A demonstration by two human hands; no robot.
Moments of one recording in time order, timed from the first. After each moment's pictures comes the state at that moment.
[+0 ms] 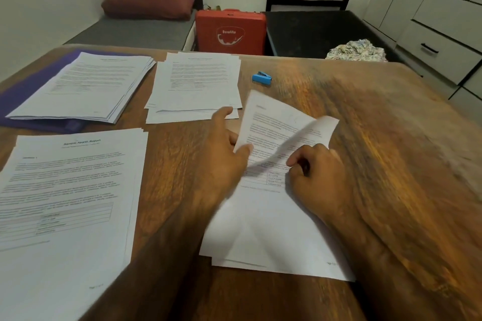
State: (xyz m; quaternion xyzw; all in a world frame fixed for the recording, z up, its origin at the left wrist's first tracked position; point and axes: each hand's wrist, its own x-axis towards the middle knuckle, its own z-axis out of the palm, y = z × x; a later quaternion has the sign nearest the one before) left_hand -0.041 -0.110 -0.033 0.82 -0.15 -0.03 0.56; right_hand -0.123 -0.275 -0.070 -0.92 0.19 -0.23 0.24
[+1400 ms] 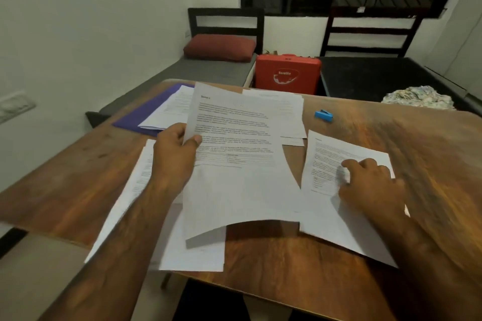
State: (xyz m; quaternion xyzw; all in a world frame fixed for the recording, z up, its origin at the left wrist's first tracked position) left_hand -0.022 0.088 0.024 0.78 0.01 0.11 0.61; right_hand -0.107 -0.234 -0.011 -0.97 0.25 -0.03 0.04
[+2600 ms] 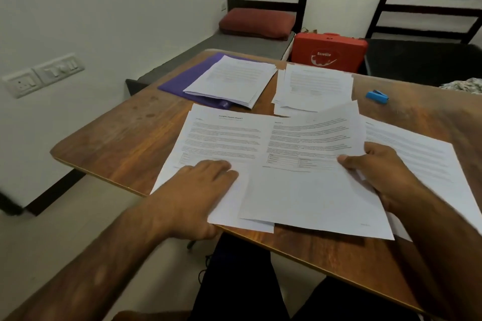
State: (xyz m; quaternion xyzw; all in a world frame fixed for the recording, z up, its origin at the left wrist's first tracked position) left_hand -0.110 0.179 -0.016 0.95 -0.28 -0.13 -0.04; right_hand -0.096 -0.159 -0.013 -0.76 0.21 0.00 0.62
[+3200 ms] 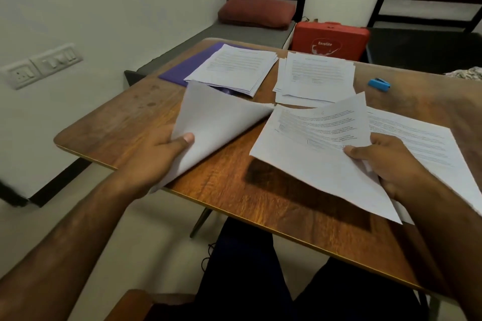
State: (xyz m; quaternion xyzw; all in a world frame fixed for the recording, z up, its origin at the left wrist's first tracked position) left_hand -0.098 0.219 -0.007 0.83 -0.05 0.00 0.55; right_hand -0.098 -0.170 -0.024 -0.75 0.22 0.01 0.62
